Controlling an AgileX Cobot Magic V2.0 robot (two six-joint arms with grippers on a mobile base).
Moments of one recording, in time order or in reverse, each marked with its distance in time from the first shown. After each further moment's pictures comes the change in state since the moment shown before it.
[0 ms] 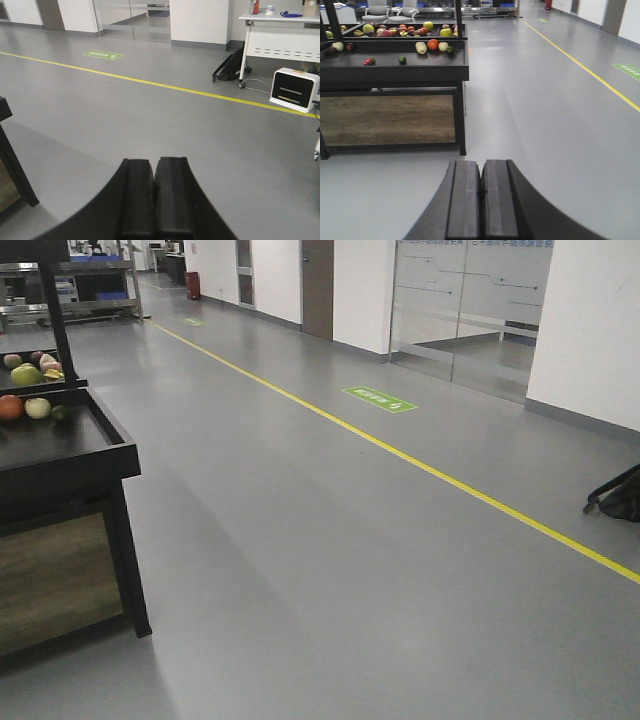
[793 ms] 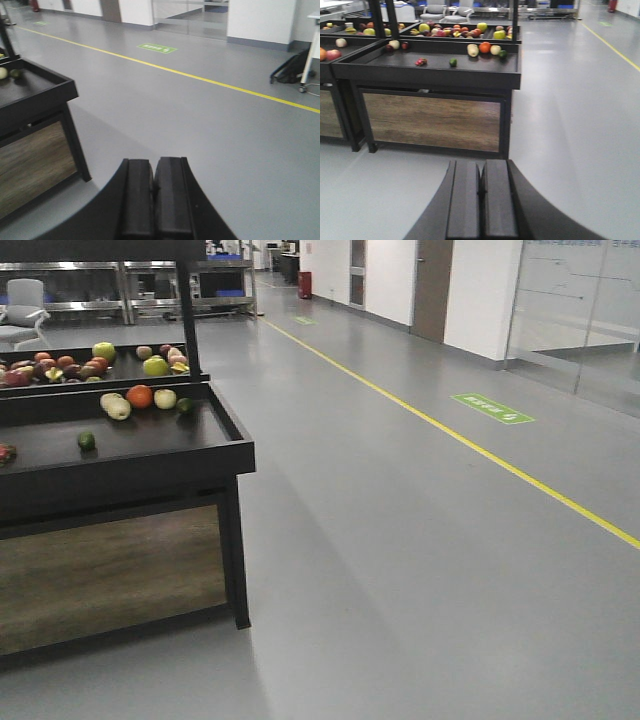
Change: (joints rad) left arm 0.000 0.000 0.000 0.000 0.000 0.000; right arm 0.000 0.000 0.000 0.000 0.000 0.000
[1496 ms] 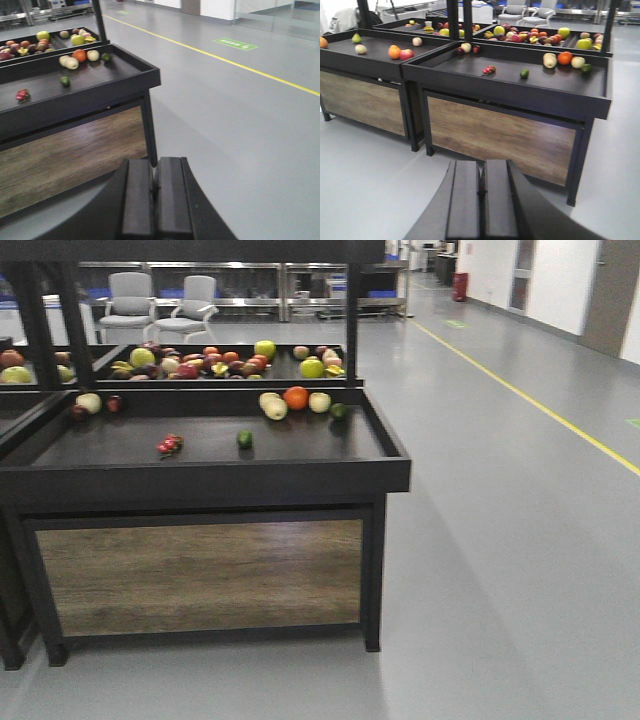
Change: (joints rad) left arm 0.000 0.000 0.000 0.000 0.000 0.000; right arm 0.000 0.000 0.000 0.000 0.000 0.000
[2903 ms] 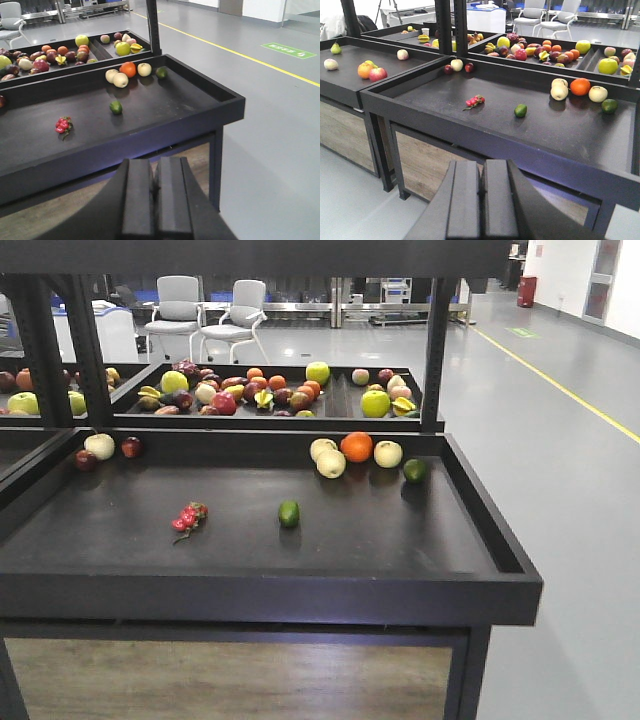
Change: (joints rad) left arm 0.000 0.000 0.000 0.001 0.002 0.000; right arm 0.000 0.000 0.000 0.000 0.000 0.000
